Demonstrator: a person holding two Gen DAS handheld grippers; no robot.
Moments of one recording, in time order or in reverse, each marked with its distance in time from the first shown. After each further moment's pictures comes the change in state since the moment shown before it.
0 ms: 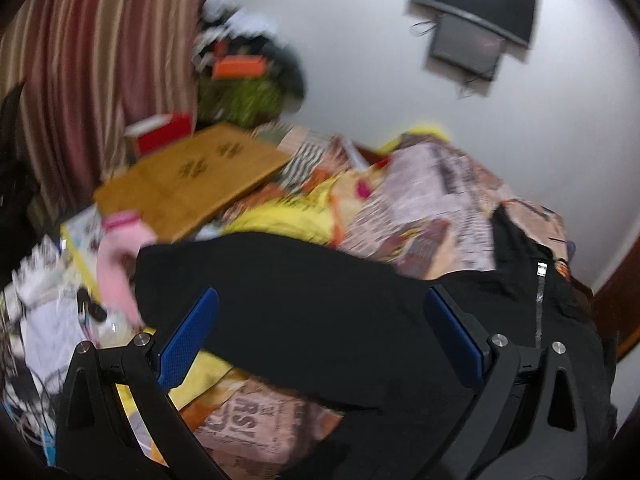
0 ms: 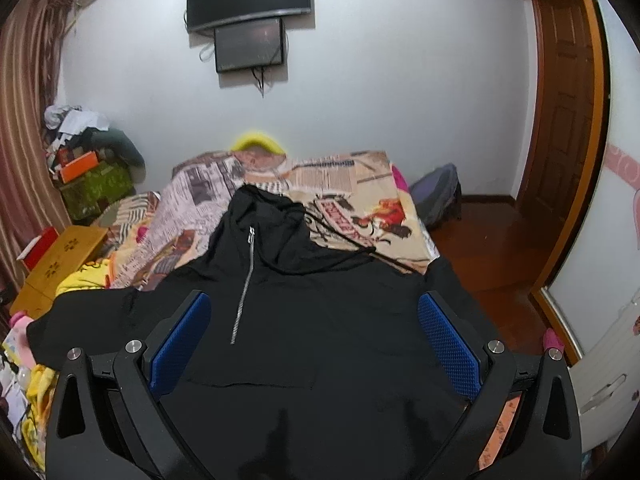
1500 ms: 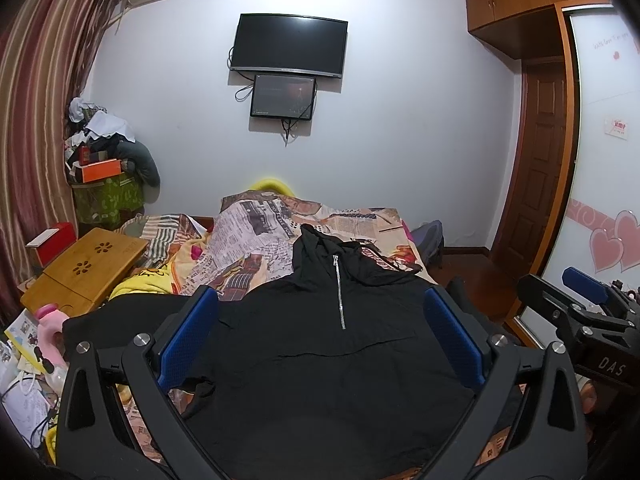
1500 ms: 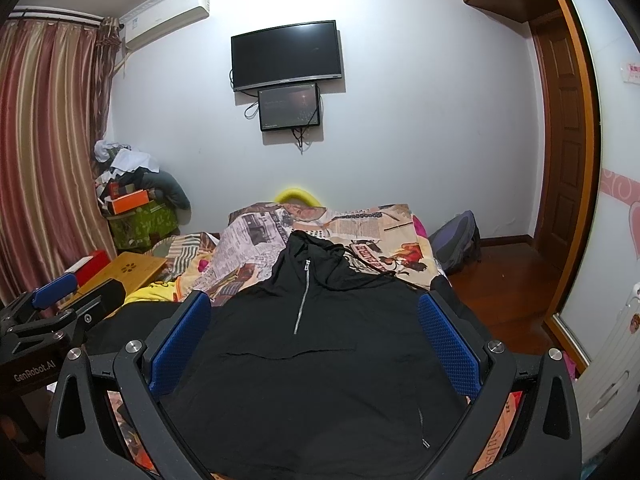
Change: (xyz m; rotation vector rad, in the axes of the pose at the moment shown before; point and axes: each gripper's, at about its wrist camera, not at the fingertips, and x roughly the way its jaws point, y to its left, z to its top) left arm -0.227 -0.159 -0.091 0.362 -0.257 -0.450; right arm -0.132 0.031 -0.038 -0.019 -0.249 0.112
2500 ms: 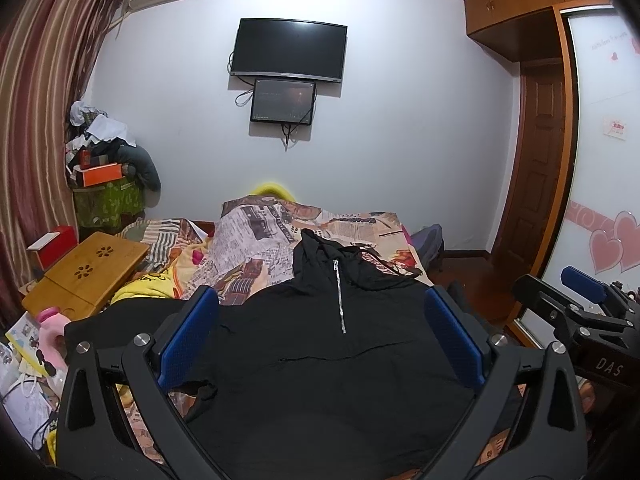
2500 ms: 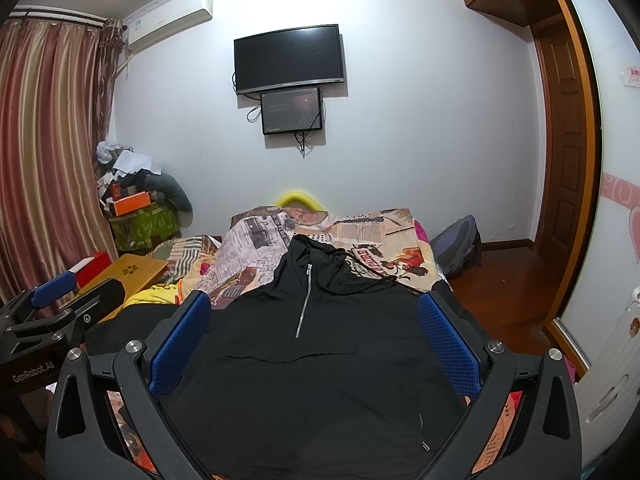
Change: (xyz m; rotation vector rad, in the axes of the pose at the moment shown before) left arm -0.003 0.004 -0.002 0.000 -0.018 -0.002; right arm -0.003 0.003 0.007 -0.010 -0.012 0.003
